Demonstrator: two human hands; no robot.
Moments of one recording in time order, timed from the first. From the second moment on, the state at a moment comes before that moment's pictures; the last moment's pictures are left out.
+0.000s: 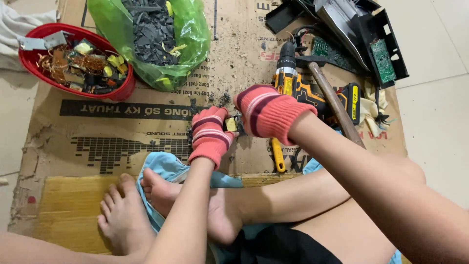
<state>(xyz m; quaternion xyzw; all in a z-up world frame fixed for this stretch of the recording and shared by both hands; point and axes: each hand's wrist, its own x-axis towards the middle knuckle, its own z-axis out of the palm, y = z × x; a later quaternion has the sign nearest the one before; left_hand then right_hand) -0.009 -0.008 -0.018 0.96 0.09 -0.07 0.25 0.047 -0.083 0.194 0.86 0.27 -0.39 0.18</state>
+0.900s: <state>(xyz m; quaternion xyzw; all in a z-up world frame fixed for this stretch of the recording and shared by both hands) 0.001 -0.002 -0.010 0.96 0.08 -0.14 0.25 0.004 -0.167 0.098 0.96 0.24 -0.13 0.09</state>
